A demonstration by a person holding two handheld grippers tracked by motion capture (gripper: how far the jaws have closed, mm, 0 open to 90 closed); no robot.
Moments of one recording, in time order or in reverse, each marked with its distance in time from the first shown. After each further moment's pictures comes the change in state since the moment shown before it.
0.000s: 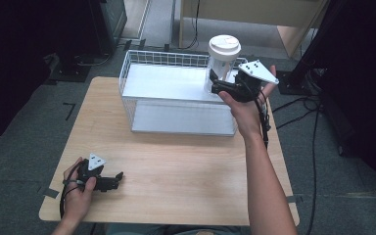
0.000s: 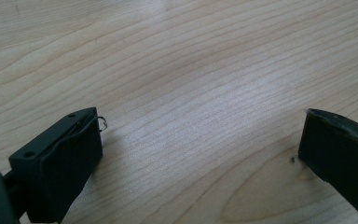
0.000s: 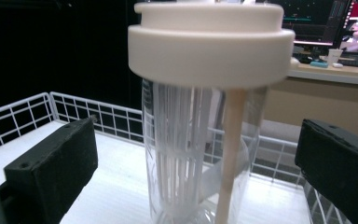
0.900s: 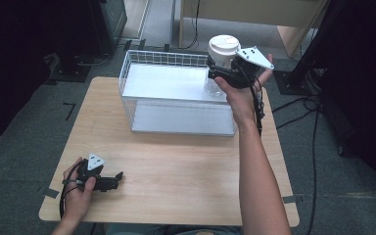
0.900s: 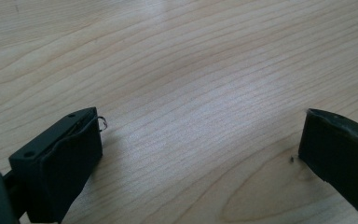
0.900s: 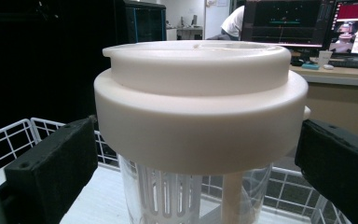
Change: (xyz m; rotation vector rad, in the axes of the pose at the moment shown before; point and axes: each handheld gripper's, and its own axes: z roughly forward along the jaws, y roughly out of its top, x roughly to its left) left arm 0.001 0.000 0.000 -0.004 -0.008 -0.005; right arm -0.001 0.019 0.030 -0.028 -0.037 0.031
